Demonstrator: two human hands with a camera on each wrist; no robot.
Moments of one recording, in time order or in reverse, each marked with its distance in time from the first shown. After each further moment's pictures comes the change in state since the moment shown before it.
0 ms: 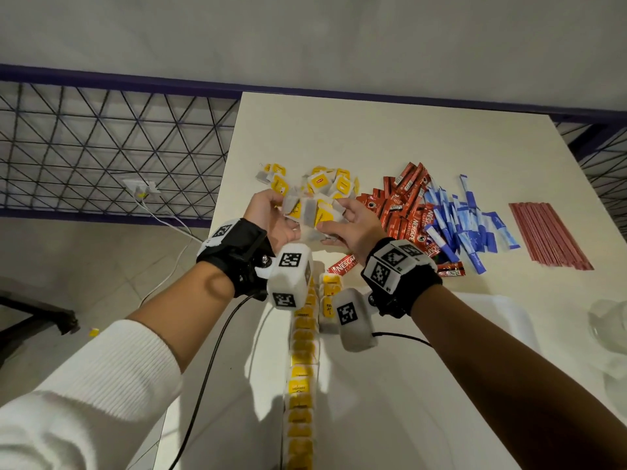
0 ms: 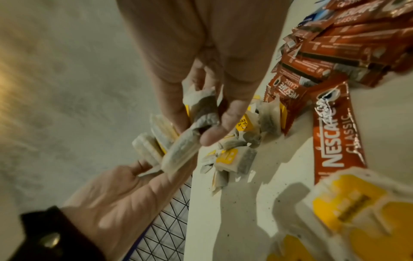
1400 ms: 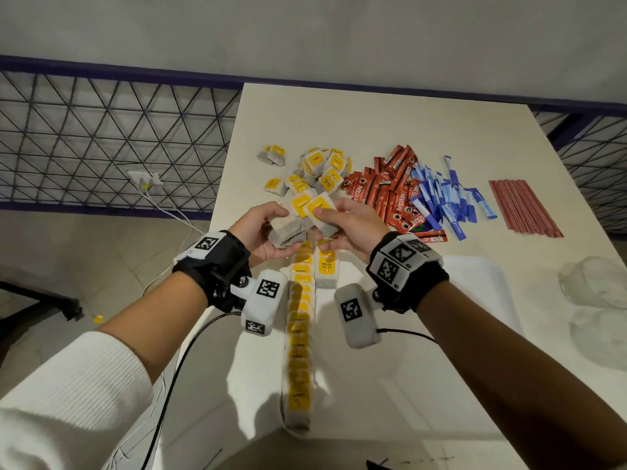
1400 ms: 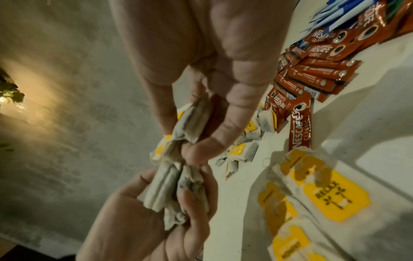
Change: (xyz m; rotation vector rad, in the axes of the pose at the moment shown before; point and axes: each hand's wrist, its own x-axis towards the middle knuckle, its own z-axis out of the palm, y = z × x) left_hand -0.077 -0.039 -0.032 0.228 -0.070 -0.078; right_hand -0.077 0.011 0.001 0.040 -0.089 0.070
